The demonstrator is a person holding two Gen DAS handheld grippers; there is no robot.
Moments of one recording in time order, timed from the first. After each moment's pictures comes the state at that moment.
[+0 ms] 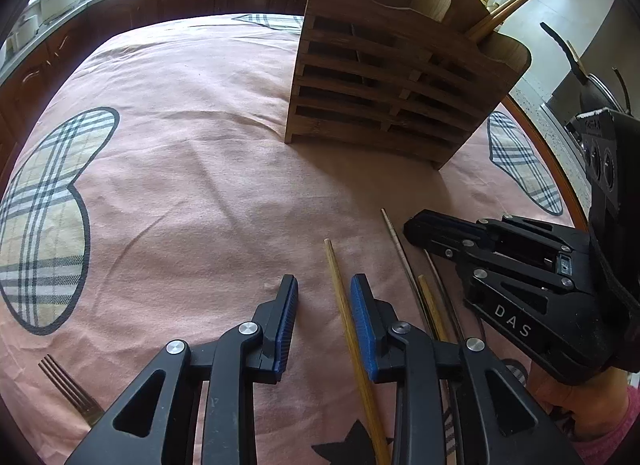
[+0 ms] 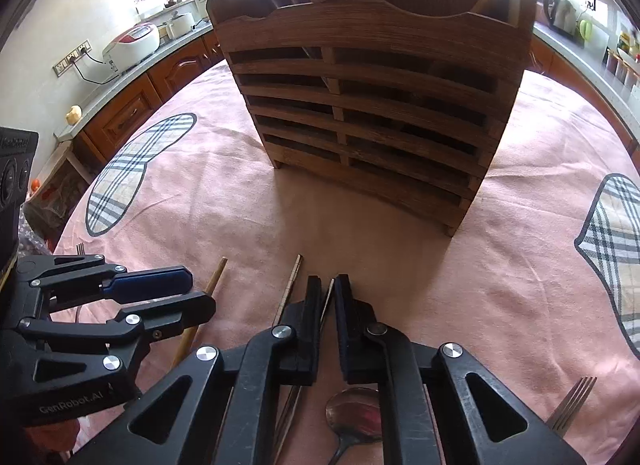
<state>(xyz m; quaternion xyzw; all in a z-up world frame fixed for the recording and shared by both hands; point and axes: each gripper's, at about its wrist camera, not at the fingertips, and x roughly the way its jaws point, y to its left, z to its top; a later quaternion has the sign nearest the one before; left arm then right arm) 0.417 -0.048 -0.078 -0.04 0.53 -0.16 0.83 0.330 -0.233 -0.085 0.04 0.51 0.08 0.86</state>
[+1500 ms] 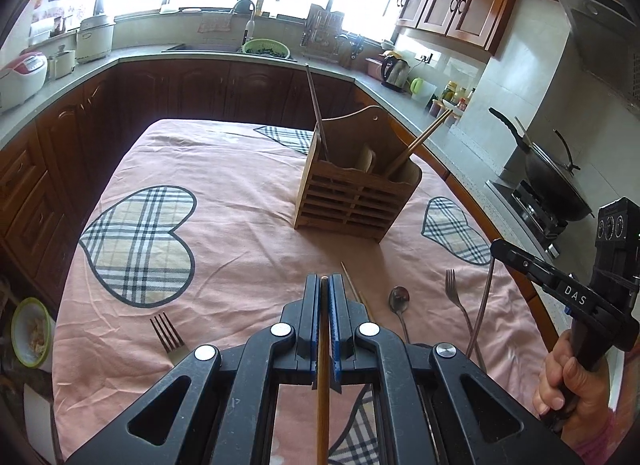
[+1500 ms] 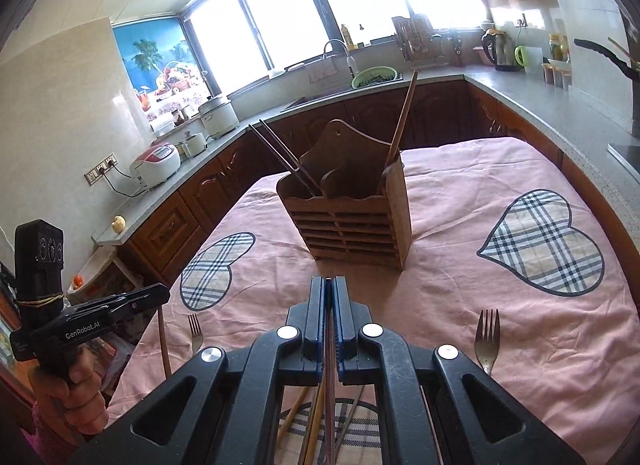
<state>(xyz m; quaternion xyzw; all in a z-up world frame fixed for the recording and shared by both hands) 0.260 0.032 0.068 -0.08 0.38 -0.17 0.90 0.215 -0.255 0.048 0.15 0.34 0.05 0.93</state>
